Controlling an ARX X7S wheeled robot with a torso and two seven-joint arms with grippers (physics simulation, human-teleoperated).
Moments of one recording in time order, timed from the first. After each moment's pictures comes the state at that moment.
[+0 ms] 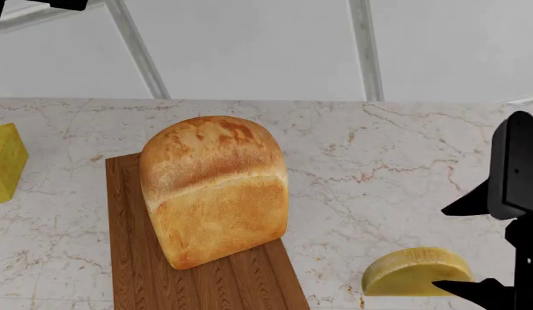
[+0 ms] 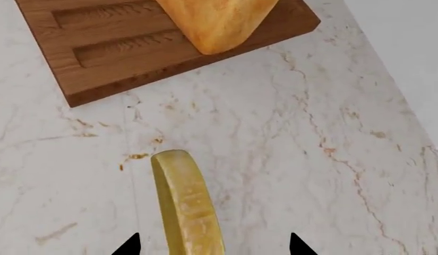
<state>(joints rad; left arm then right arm) -1.19 -0.22 0.26 -0.04 -0.12 -0.75 -0.15 1.05 0.79 -0.50 0.64 0.08 0.02 -1.45</state>
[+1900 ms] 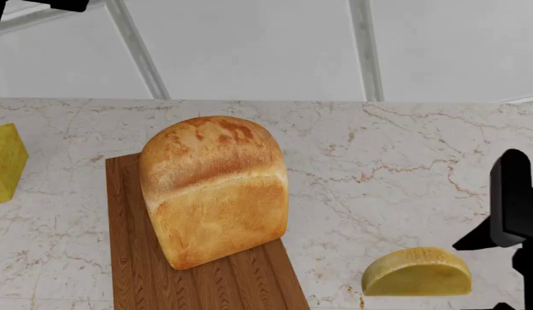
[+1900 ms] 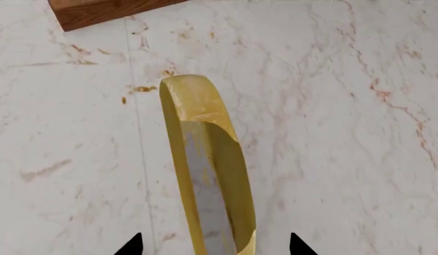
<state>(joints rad) -1.20 -0.23 0.28 -0.05 -0.14 -0.75 -0.18 1.23 0.66 -0.66 1.31 0.00 -0.41 -1.49</state>
